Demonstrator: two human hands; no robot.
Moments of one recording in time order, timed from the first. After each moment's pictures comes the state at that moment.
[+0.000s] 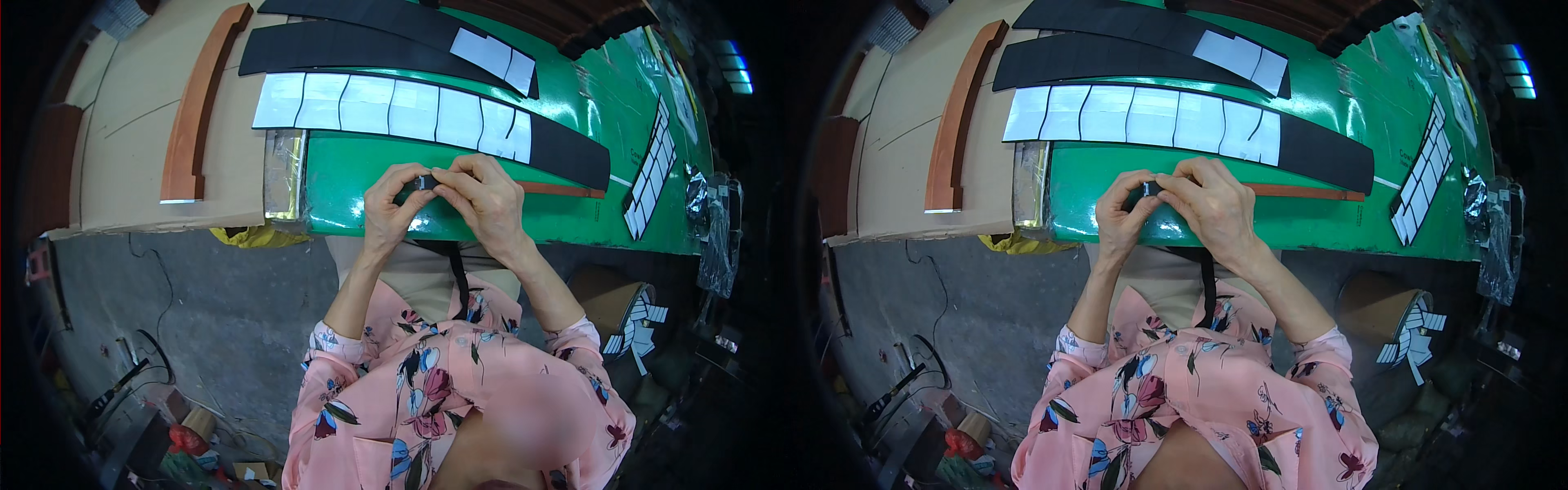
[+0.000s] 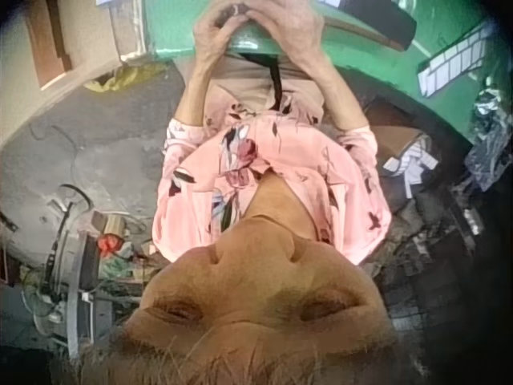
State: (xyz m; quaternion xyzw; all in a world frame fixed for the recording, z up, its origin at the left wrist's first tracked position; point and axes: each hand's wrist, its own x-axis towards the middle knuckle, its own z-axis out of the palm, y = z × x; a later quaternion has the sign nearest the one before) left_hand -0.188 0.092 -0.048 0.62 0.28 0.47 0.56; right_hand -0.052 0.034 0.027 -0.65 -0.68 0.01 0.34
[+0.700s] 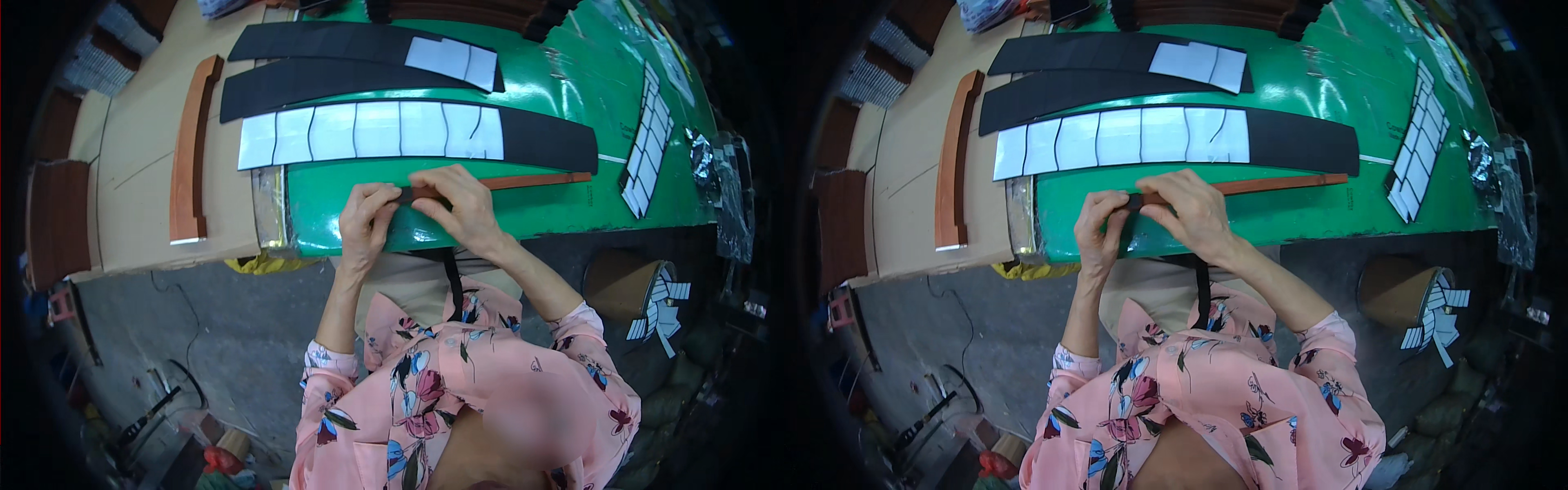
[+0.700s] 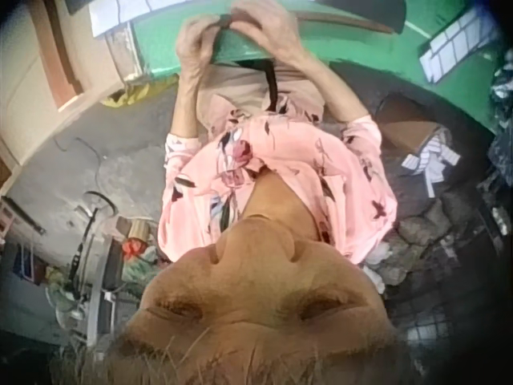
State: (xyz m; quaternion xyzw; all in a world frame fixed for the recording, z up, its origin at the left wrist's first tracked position) left_hand -0.187 0.097 -0.038 0.75 0.23 0.47 0.40; right_hand -0.032 0.020 0.016 -0.62 -0.65 0.12 0.42
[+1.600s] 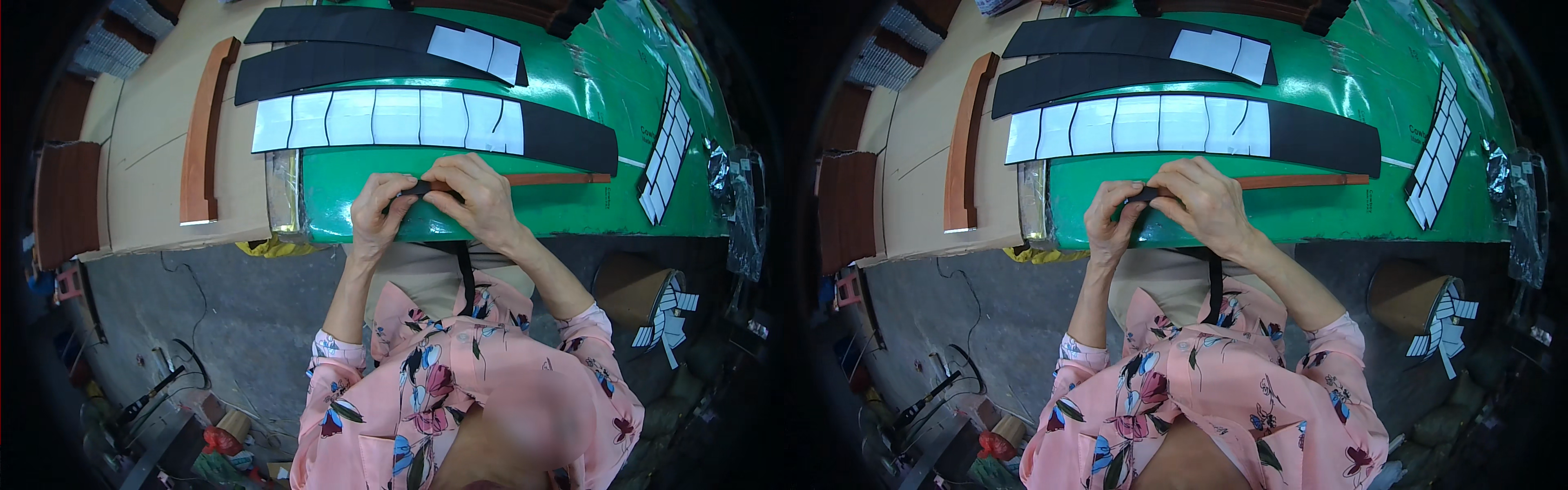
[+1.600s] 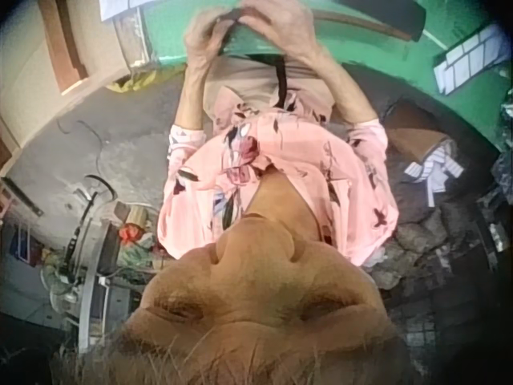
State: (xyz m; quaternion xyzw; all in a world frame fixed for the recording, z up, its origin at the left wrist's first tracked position) left_hand -0.191 0.100 -0.040 0.75 0.23 0.46 0.43; right_hand -0.032 0.030 0.018 -0.62 -0.67 0.08 0.40
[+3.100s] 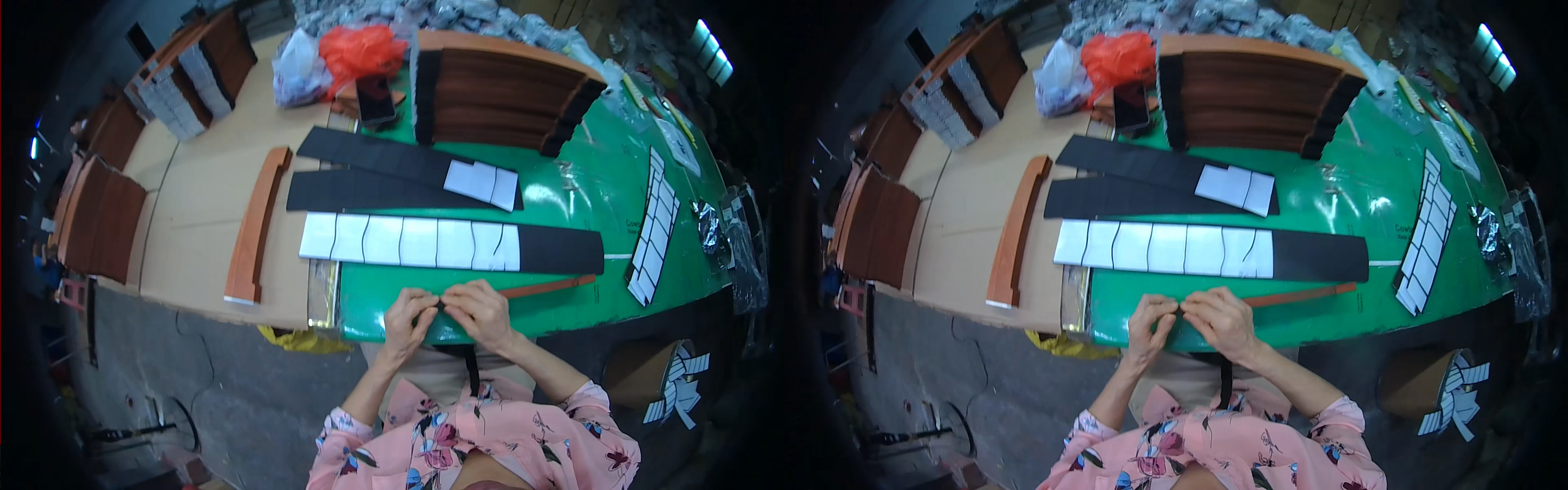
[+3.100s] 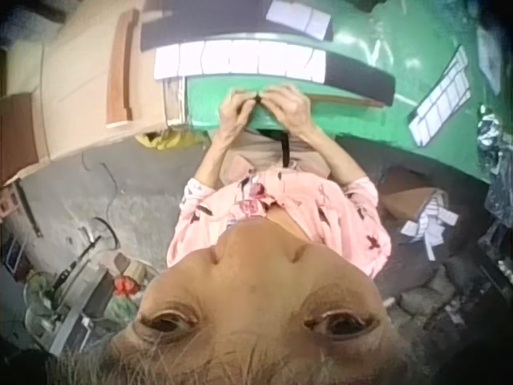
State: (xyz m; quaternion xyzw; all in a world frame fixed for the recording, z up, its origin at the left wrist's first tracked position) left_hand -0.186 0.091 -0.023 0.79 0.22 0.44 0.36; right_hand -0.029 0.017 0.019 -0.61 -0.68 0.02 0.41
